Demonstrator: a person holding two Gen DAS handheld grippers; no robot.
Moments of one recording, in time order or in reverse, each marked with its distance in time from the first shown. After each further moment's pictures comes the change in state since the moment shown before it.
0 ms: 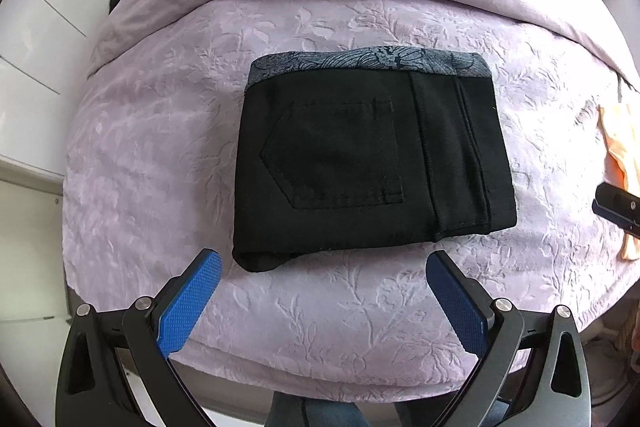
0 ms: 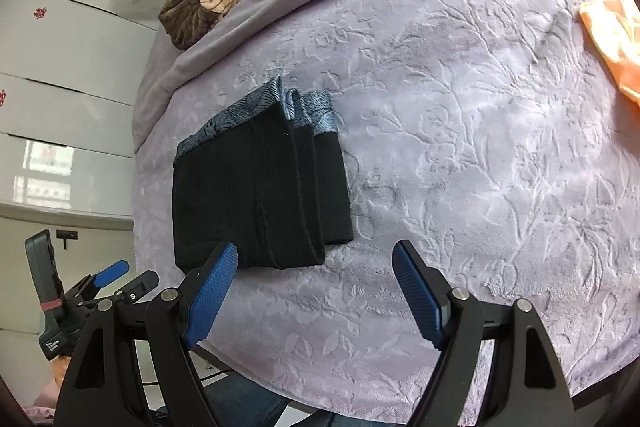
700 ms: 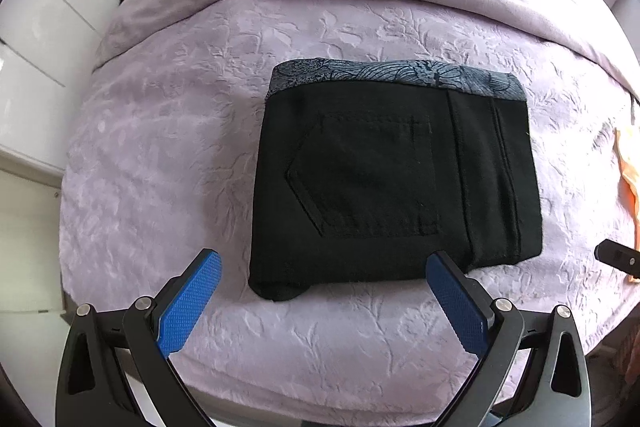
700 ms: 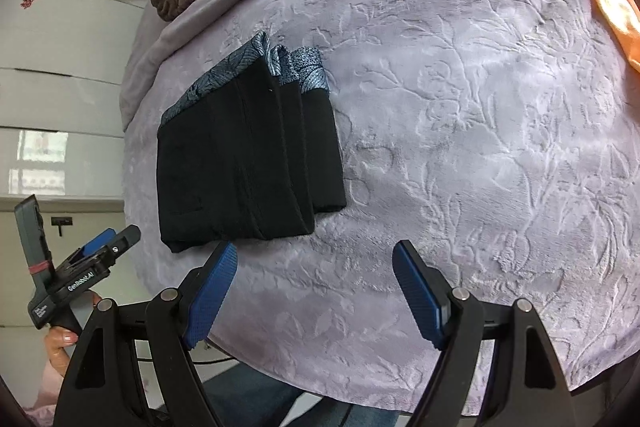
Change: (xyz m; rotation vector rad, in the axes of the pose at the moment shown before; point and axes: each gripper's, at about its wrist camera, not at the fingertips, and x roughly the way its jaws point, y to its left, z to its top) left arm 0.026 0.023 0.016 -0.038 -0.023 -0.001; right arm 0.027 -0.002 -0.009 0.012 0.096 -0.020
